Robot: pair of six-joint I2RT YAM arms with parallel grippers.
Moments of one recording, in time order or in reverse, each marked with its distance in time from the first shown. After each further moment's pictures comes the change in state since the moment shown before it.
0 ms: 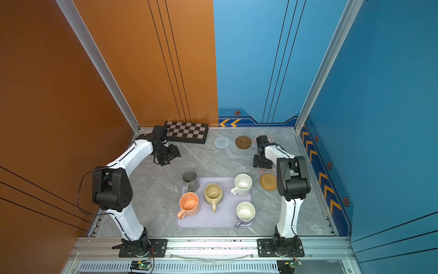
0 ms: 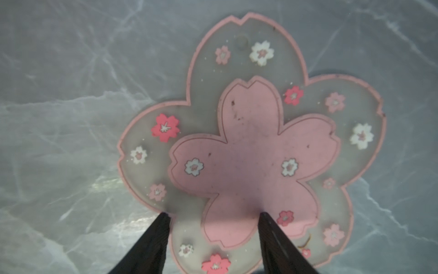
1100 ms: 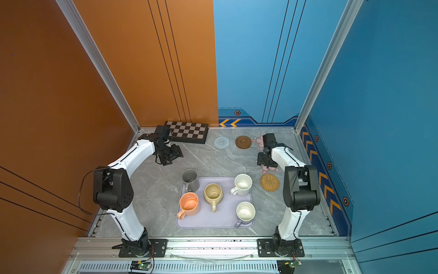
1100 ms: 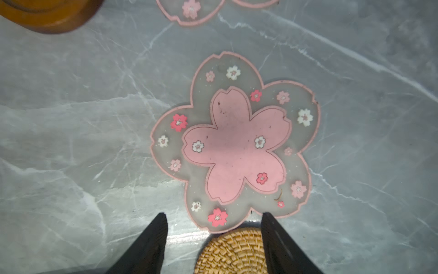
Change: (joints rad) left arm -0.028 0.000 0.008 0.000 0.000 0.000; right arm -0.027 -0.204 -0.071 0.007 -0.021 -0.023
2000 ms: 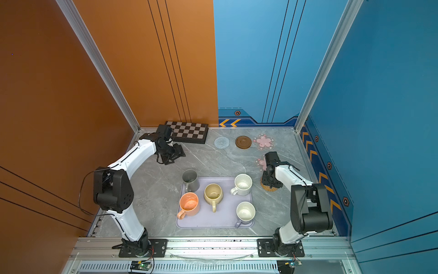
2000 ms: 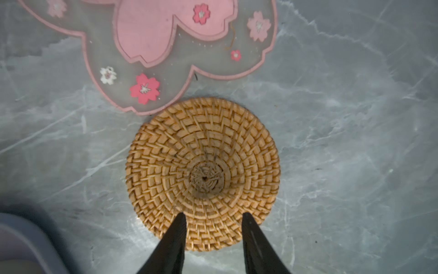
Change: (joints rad) left arm -0.026 -0.010 0.013 0.000 0.011 0.004; right arm 0.006 -0.225 -0.406 0.010 0.066 0.132
